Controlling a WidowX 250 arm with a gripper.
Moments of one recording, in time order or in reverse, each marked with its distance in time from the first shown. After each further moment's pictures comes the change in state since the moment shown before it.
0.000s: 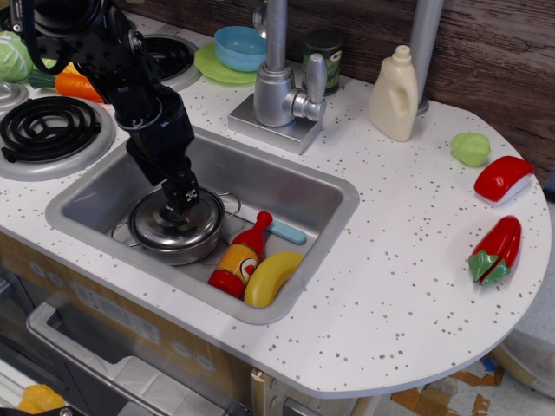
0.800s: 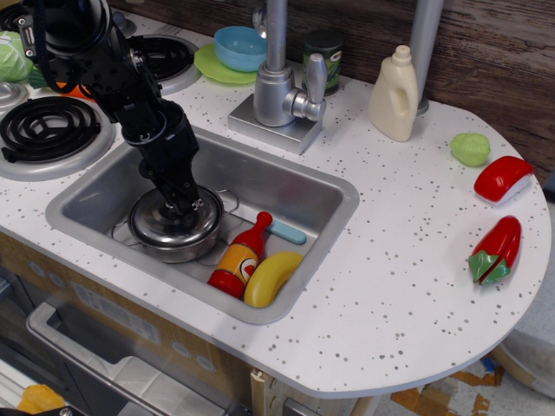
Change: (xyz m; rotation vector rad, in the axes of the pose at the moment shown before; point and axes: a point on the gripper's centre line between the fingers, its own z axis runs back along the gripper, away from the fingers) arm -0.001 0.000 -0.018 -0.015 -0.018 0.020
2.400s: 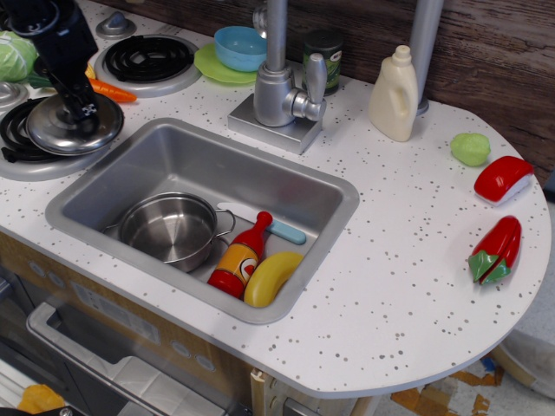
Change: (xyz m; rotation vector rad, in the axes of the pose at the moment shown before) arm -0.018 0.109 0.083 0.159 0.001 -0.110
